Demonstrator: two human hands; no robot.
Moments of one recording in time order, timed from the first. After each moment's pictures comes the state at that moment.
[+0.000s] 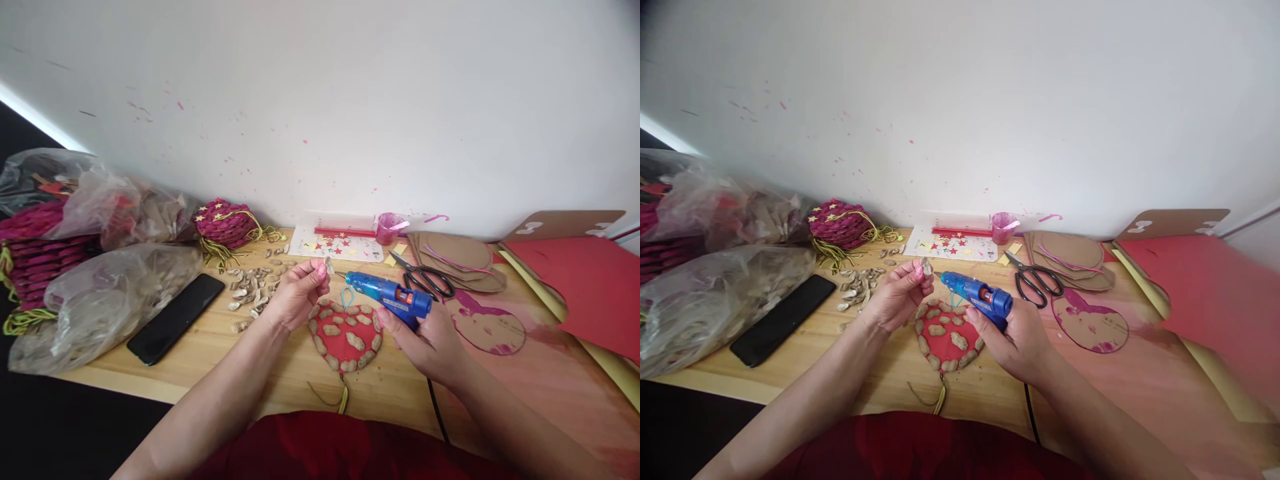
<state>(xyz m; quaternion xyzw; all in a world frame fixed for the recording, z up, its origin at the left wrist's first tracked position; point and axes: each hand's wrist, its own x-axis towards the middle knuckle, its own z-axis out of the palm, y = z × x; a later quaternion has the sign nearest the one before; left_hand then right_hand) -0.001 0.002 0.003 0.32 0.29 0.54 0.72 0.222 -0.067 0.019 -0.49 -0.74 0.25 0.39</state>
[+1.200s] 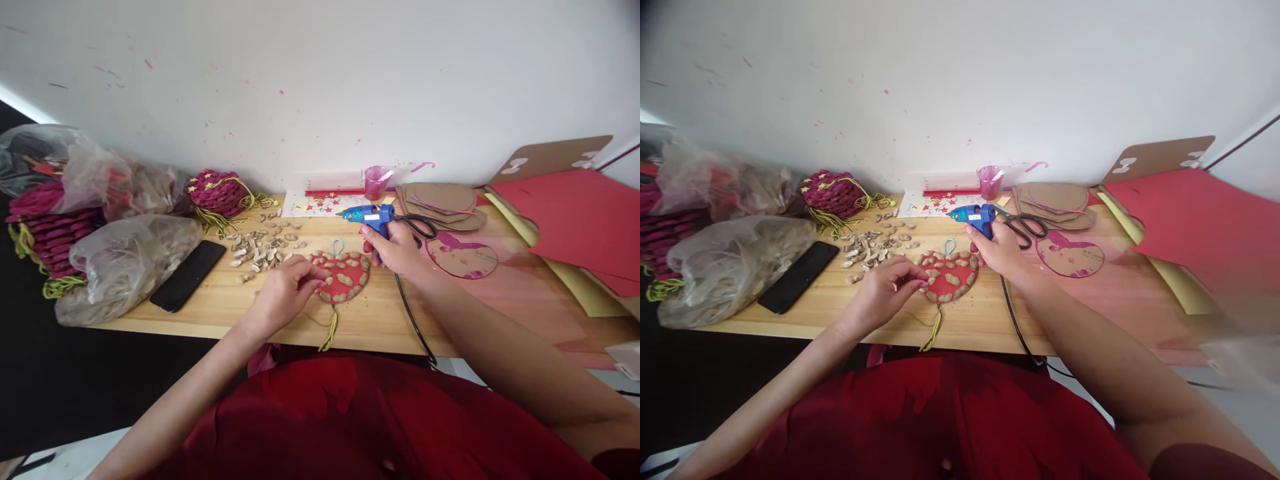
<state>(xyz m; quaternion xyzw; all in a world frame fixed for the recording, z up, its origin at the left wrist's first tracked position) -0.028 -0.083 0.005 0.77 0.44 0.35 0.29 0.220 -0.031 -0.014 -0.53 -0.56 0.44 0.46</state>
